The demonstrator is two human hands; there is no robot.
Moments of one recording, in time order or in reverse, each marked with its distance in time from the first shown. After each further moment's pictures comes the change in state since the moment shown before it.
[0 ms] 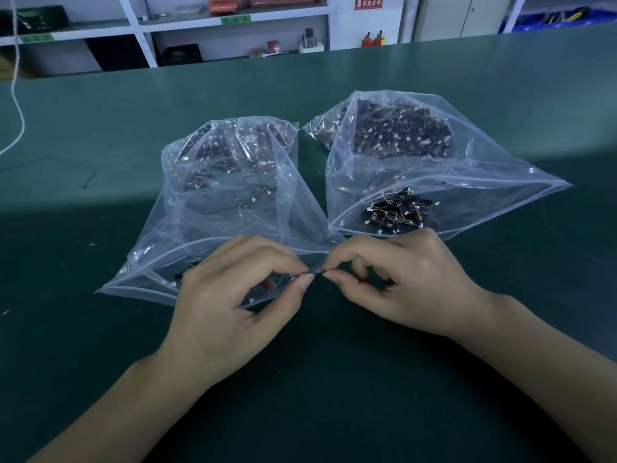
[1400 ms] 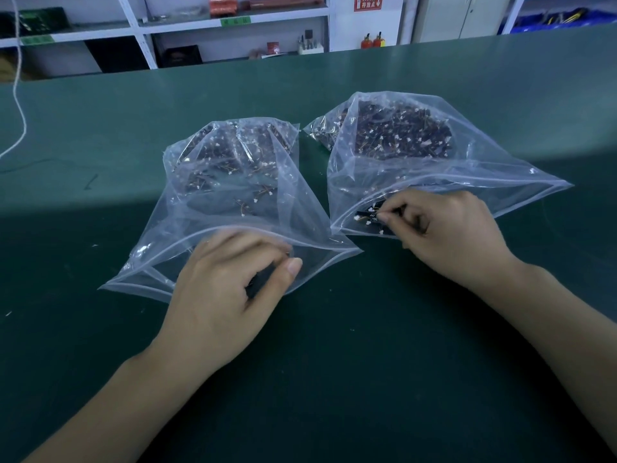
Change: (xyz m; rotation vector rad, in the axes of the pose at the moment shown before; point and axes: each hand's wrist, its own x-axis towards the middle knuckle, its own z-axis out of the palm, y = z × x) left_hand 0.001 -0.016 -0.008 0.229 -0.141 -0.136; right_hand -0.006 0.059 -0.020 -0.237 0.027 0.357
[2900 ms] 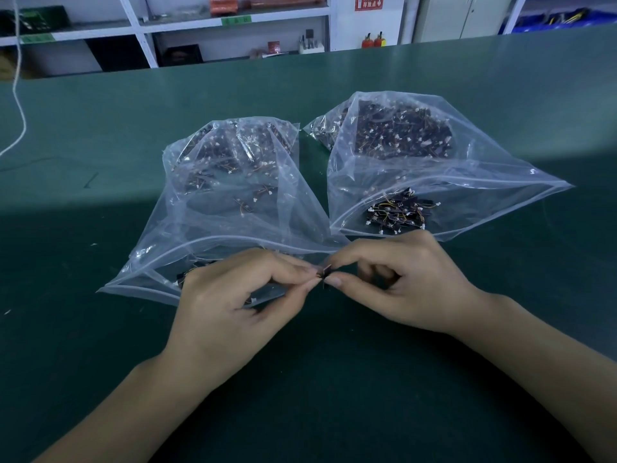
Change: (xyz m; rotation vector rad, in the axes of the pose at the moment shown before) left_hand -0.004 0.021 0.006 -0.327 0.214 0.130; right_hand -0.016 -0.054 0.011 0.417 -0.104 -0.273
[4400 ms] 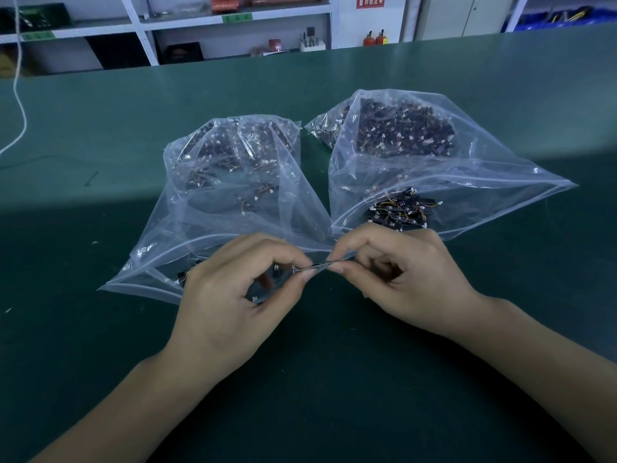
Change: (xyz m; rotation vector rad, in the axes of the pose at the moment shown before) left_hand 0.001 -0.004 -0.001 0.106 -0.057 -0.079; right_hand -0.001 -0.004 0.003 0.064 0.052 0.085
